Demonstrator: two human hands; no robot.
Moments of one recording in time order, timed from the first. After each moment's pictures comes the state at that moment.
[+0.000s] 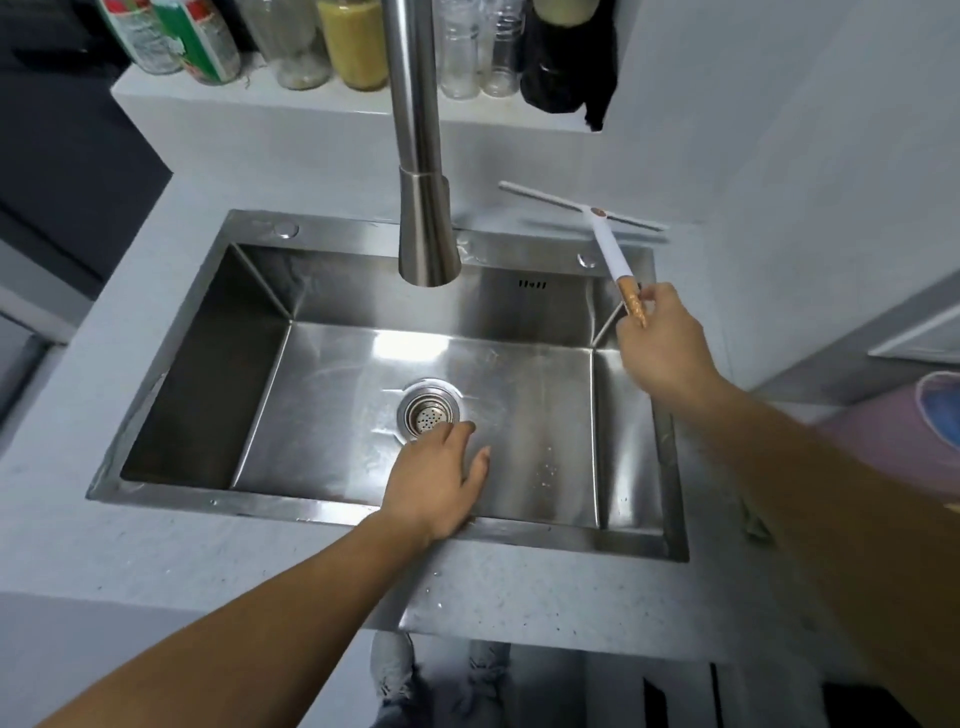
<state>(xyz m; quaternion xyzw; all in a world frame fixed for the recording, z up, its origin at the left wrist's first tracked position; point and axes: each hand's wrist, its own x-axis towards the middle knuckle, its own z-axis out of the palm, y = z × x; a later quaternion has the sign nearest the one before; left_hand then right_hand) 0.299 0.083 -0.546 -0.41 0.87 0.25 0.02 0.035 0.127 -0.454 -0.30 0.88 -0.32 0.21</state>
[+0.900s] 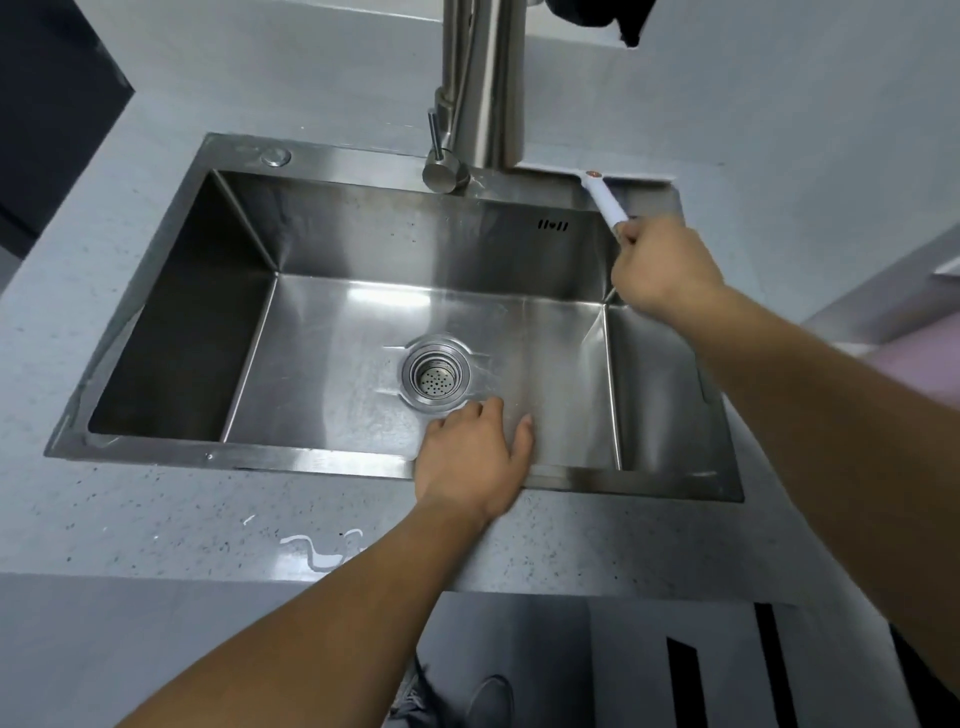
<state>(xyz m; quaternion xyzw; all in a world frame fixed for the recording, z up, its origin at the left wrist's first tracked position) 0.315 0.109 -0.592 -0.43 0.88 0.22 -0.01 0.082 0.089 -0.470 -0.36 0.92 -0.12 0.11</state>
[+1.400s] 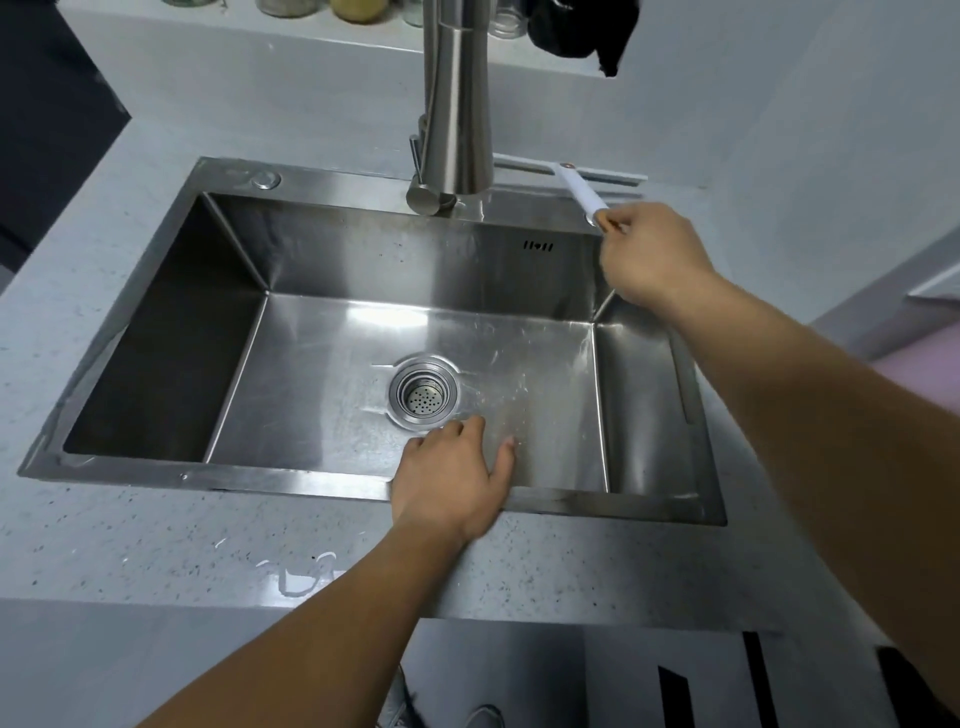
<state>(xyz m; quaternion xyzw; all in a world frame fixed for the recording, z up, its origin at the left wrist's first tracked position) 0.312 0.110 -0.594 -0.44 0.88 0.20 -0.01 0.069 0.082 -0.445 -0.36 0.90 -0.21 0.12</state>
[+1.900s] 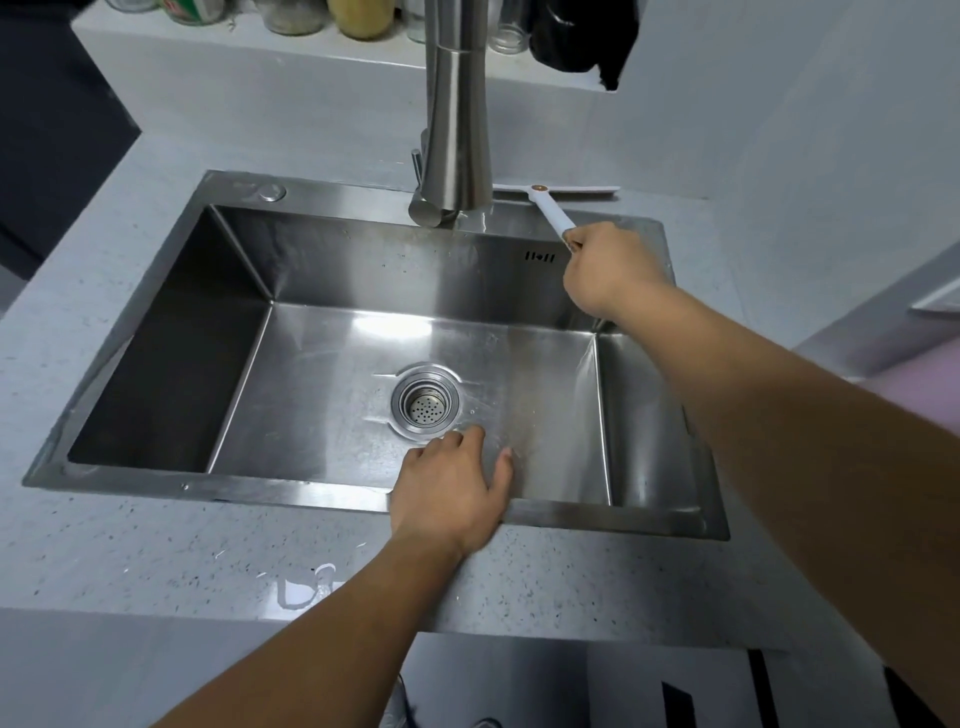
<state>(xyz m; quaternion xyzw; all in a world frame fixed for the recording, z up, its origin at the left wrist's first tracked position) 0.311 0.109 -0.596 -0.44 0.88 0.19 -0.01 0.076 0.052 -0.468 -0.40 0.90 -0.12 0.11</state>
